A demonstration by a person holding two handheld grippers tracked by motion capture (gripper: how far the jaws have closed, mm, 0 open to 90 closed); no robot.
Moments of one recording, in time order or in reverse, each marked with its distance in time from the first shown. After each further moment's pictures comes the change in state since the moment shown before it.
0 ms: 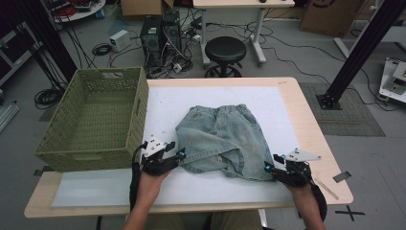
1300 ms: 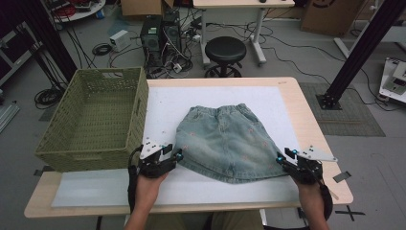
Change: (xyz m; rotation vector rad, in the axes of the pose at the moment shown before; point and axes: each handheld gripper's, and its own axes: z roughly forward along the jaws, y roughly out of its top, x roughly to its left) left arm -0.001 0.001 -0.014 -0.069 0.015 -0.041; right arm -0.013 0.004 -0.022 -0.131 -0.119 0.052
